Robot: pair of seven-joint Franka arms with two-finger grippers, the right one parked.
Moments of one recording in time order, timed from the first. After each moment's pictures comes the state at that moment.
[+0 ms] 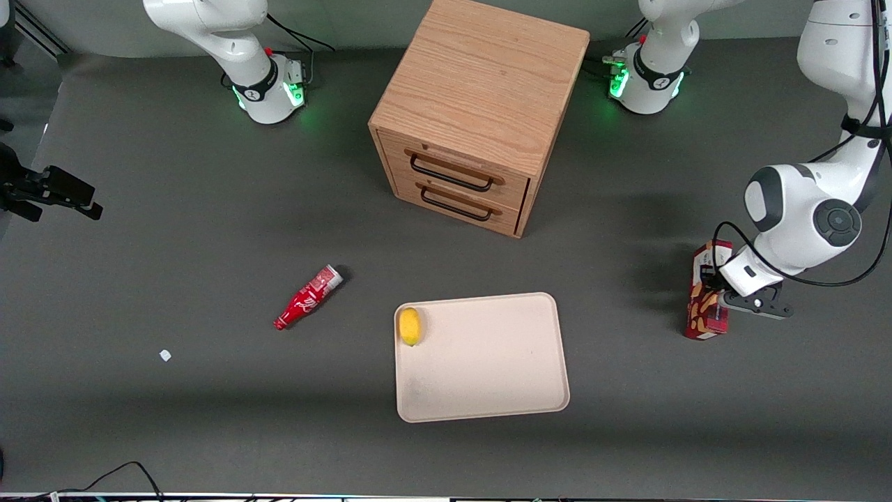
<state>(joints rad) 0.26 0.37 -0.17 -2.12 0.07 2.52 0.28</state>
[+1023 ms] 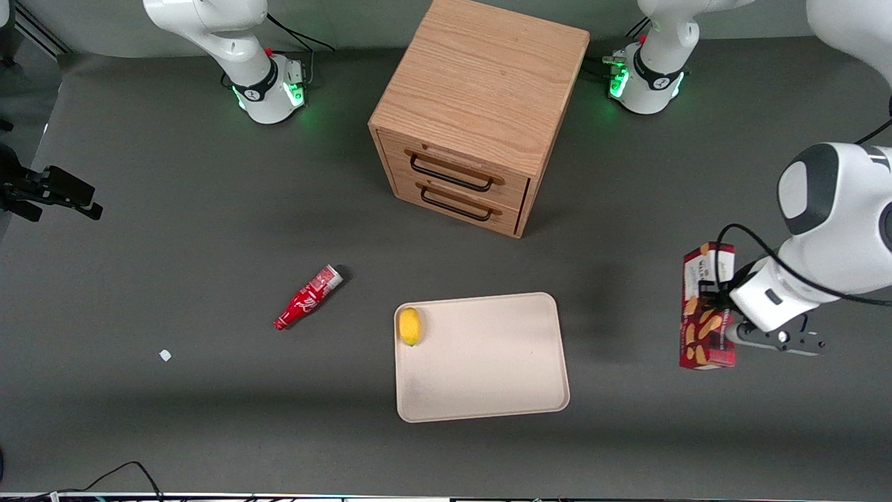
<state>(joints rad) 0.09 0.42 -0.25 -1.47 0.04 1.88 -0.02</state>
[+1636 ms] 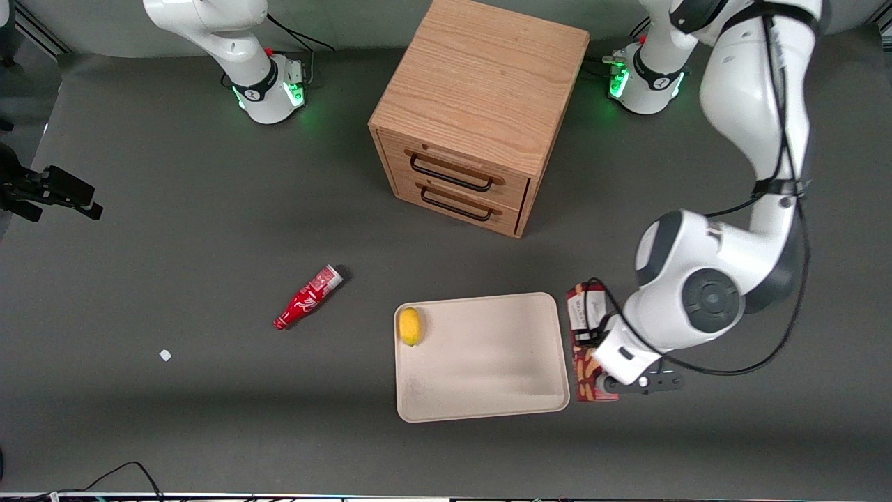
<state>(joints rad) -0.20 0.79 -0.21 -1.11 0.06 1.92 -0.45</state>
